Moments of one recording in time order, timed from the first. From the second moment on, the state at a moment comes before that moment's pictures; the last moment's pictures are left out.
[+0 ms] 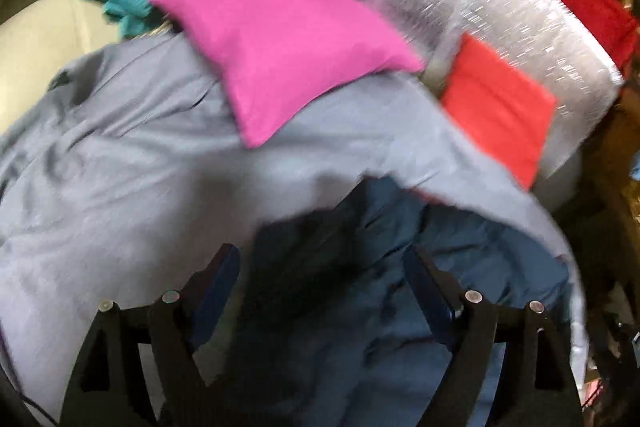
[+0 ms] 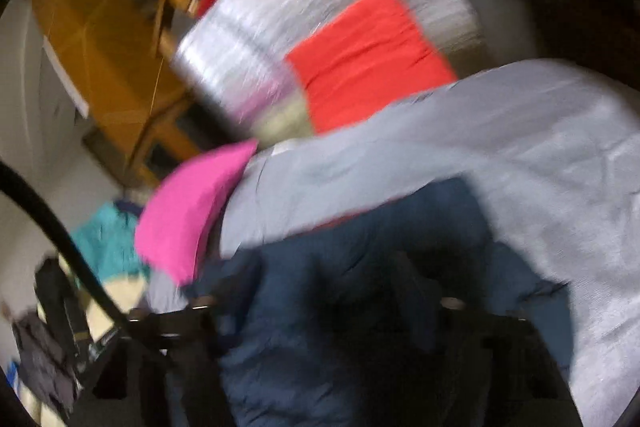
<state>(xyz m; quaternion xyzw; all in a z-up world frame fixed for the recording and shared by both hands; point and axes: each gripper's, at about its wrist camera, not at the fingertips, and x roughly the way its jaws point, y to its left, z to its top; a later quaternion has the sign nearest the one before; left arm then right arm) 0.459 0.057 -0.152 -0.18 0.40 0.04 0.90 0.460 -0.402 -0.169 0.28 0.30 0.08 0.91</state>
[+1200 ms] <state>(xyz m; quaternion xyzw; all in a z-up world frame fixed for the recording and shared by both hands) 0.467 0.073 -0.181 -0.10 0.48 0.09 0.87 0.487 -0.379 -0.198 0.32 0.40 -0.01 0.86</state>
